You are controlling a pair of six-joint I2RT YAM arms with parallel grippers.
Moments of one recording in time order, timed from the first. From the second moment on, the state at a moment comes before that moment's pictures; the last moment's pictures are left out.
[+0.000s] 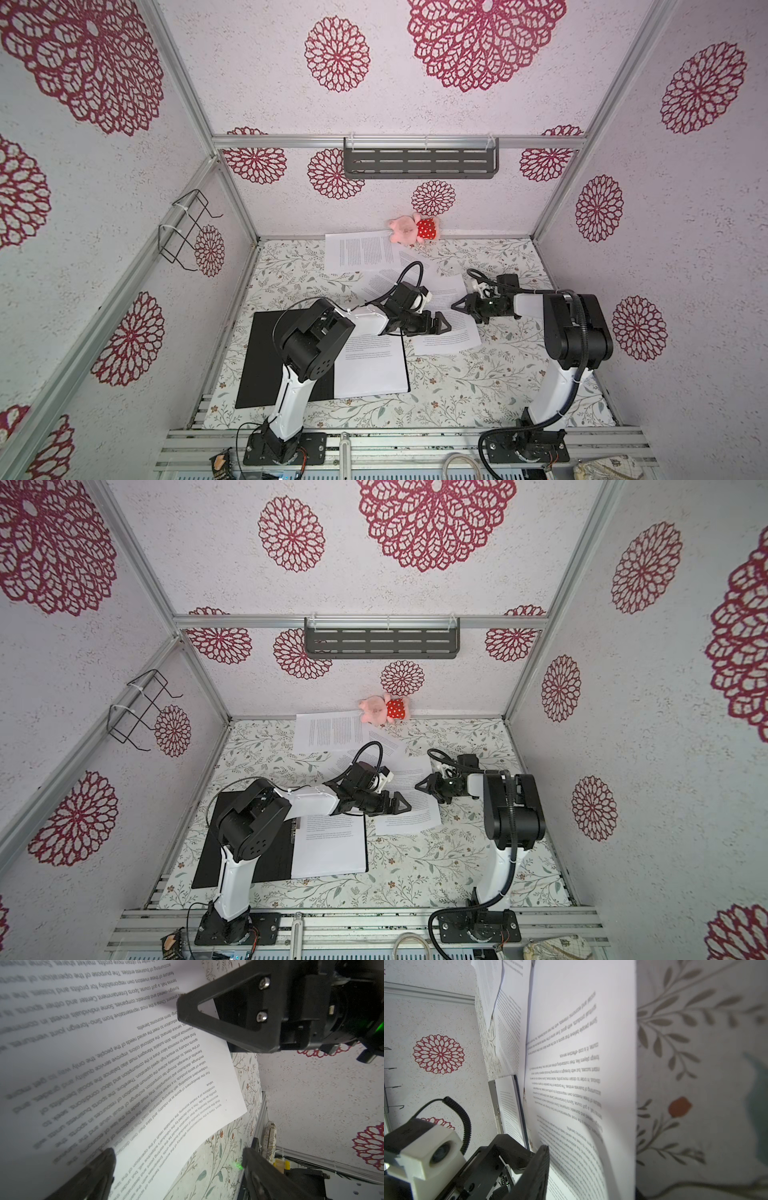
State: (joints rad) left arm -0.74 2.11 1.26 0.05 0.55 -0.70; right arm 0.02 1.92 1.00 -0.17 -0.81 0.44
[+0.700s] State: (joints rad) left arm -0.74 2.11 1.28 0.02 0.55 -0.70; right arm 0.01 1.92 1.00 -0.20 -0.80 0.44
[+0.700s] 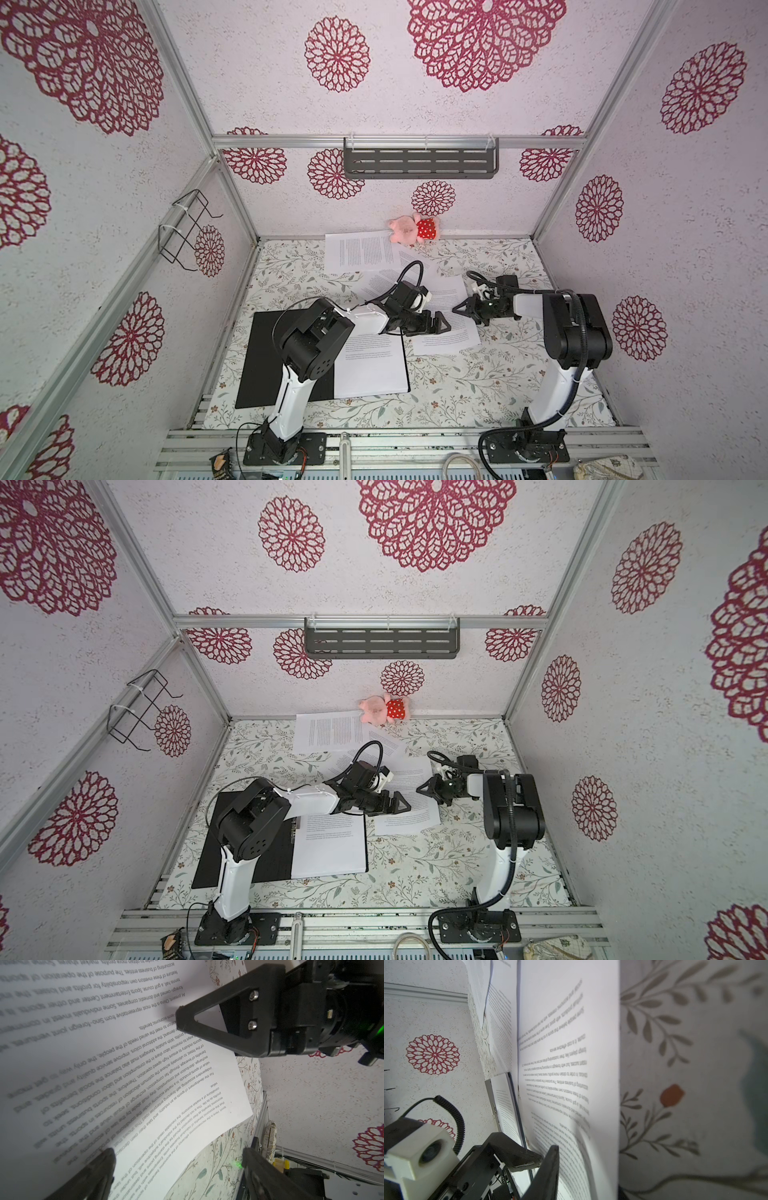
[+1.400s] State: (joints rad) left arm -0.74 2.11 1.28 0.01 0.55 -0.69; right arm -0.01 1.92 1.01 -0.22 -0.81 0.44
